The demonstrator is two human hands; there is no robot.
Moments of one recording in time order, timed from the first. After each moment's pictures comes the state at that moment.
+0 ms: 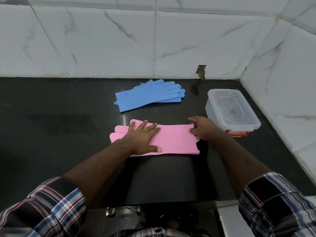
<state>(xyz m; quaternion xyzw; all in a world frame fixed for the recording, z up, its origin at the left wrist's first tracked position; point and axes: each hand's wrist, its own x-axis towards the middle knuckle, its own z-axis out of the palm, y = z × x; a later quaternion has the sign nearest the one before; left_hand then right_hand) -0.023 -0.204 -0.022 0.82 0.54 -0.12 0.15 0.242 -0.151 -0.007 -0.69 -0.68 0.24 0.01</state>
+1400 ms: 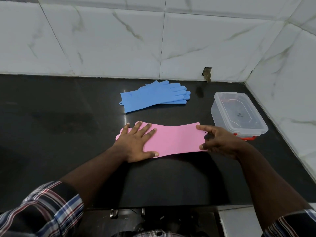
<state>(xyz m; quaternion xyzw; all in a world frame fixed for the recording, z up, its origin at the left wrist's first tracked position) -0.070 -0.217 -0.056 0.83 0.55 -0.07 0.07 0.266 -0.197 0.019 -0.59 -0.48 0.63 0.17</state>
